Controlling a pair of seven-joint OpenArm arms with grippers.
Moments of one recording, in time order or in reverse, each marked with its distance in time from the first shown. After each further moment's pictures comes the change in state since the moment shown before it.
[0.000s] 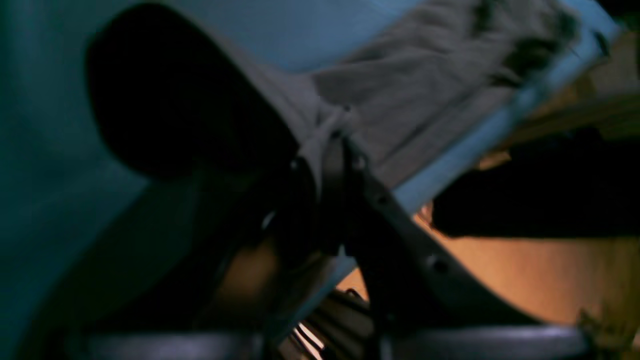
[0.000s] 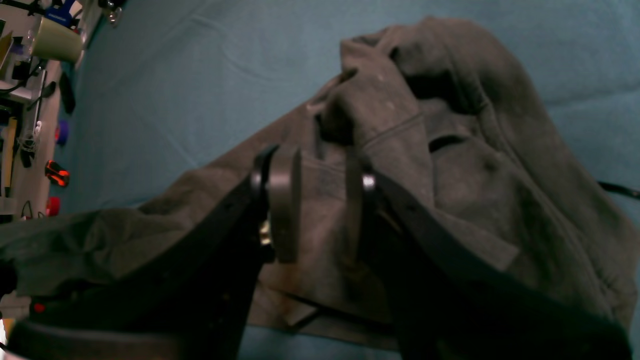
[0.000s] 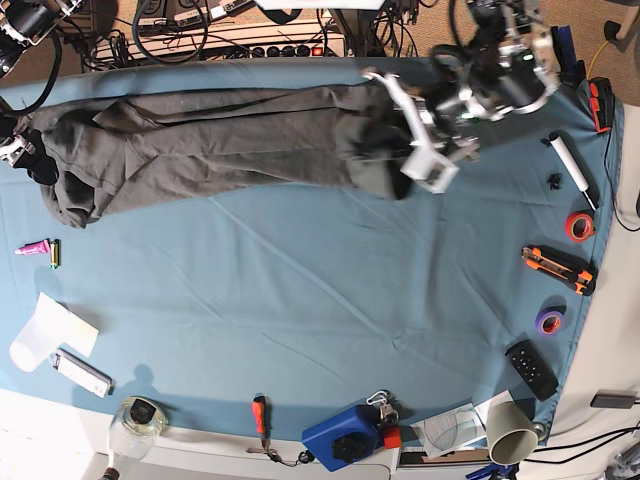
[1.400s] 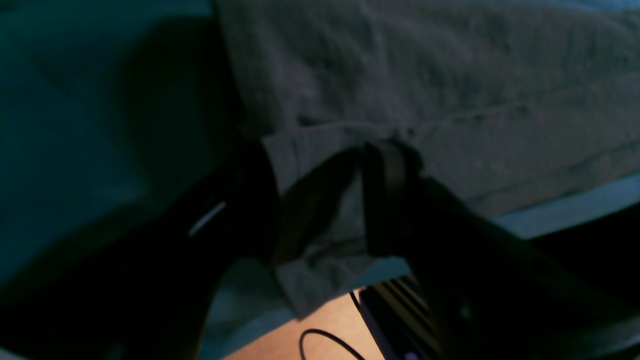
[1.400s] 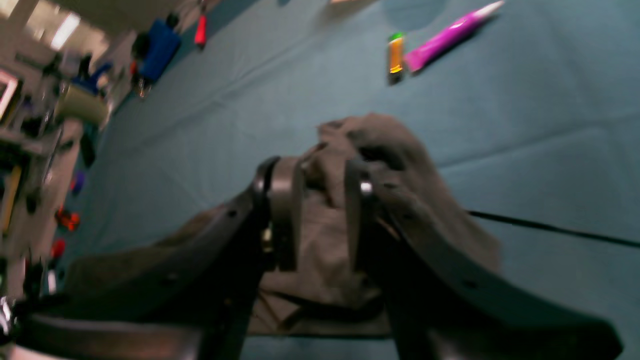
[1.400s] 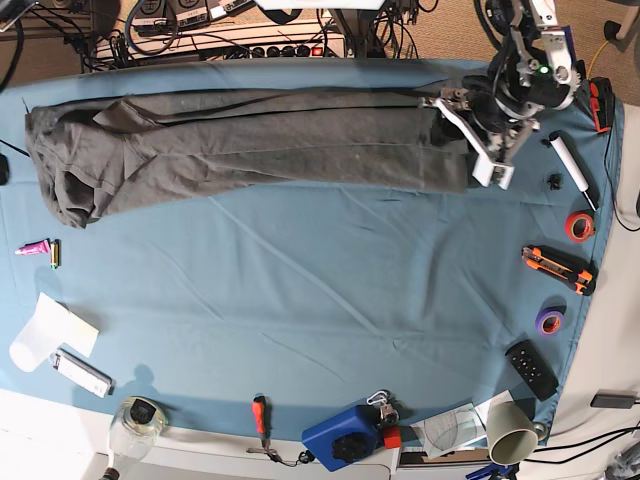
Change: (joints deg) left arm 0.8 0.2 -14.6 -10.1 10.1 10.2 3.2; right arm -6.1 6.9 5.6 0.1 8.8 0.0 0.3
